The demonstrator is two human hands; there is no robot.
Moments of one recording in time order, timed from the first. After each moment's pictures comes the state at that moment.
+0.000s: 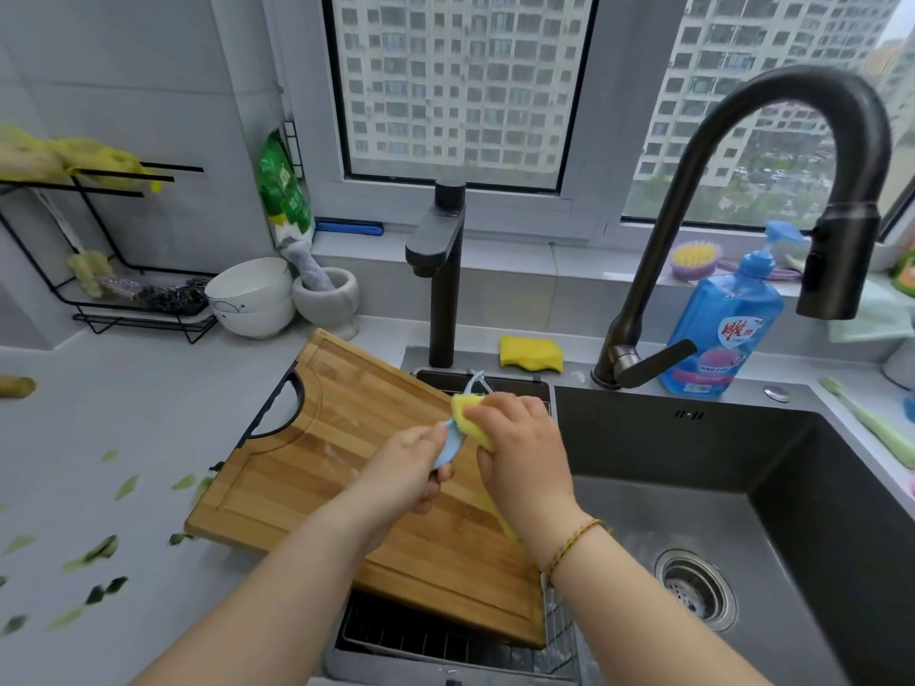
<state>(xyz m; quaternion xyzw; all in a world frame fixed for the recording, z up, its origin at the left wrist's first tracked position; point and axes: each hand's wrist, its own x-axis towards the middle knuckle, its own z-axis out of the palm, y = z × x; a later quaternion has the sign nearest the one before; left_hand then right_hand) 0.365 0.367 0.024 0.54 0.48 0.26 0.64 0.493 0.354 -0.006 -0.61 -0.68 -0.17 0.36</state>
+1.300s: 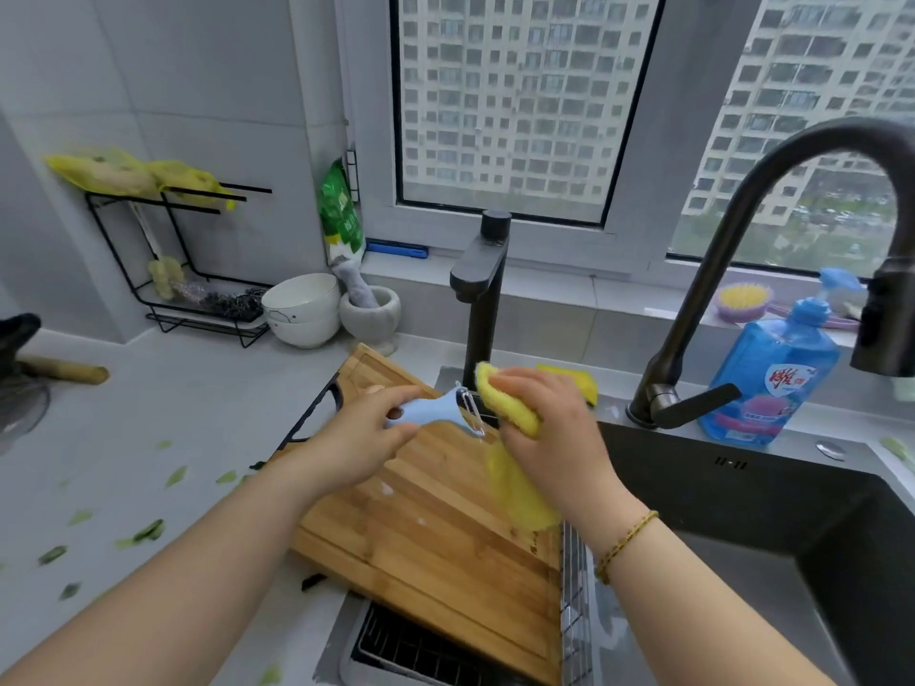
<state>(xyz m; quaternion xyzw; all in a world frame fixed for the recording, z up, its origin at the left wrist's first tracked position) 0.315 0.401 0.048 0.74 0.53 0.24 0.34 0.497 0.355 0.053 -0.58 -0.72 0.06 0.39</state>
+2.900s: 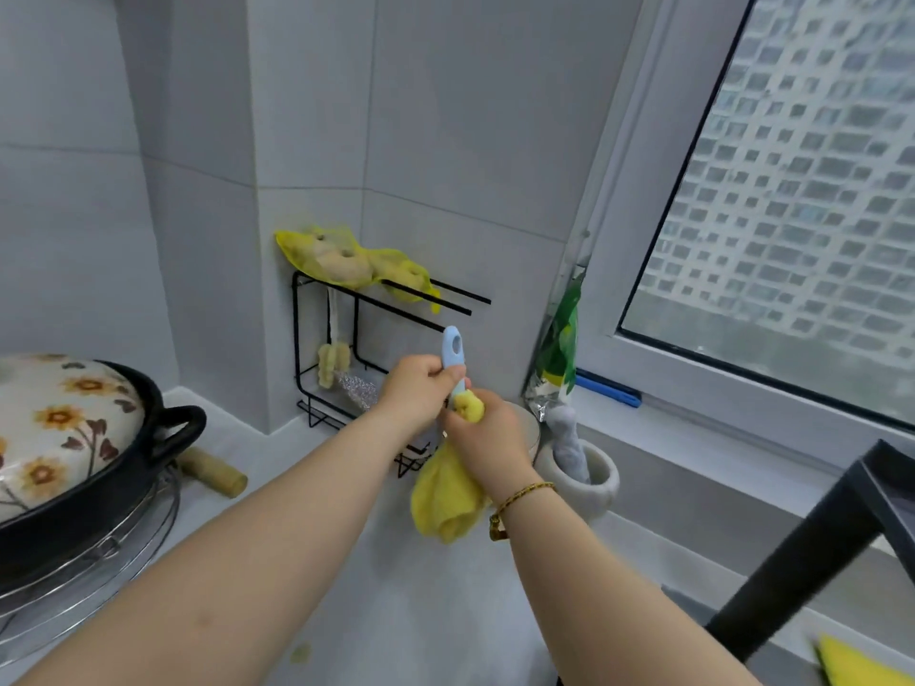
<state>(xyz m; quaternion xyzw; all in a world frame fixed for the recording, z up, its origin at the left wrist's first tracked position) 0.110 0.666 0.086 0.54 0.58 0.49 0.36 0.204 0.663 0.061 -0.58 -0.66 0.31 0.36</state>
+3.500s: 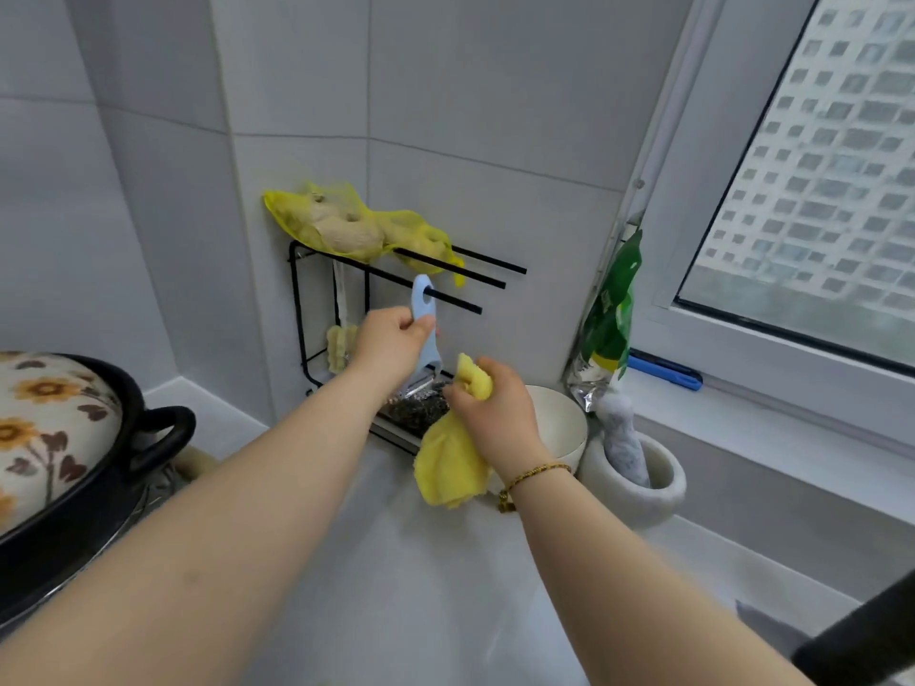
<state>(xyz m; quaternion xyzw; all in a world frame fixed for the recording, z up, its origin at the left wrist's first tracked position) 0.062 0.740 0.065 0.51 0.61 0.52 0.30 0.179 0.722 0.034 -0.56 -0.65 0.31 0.39</state>
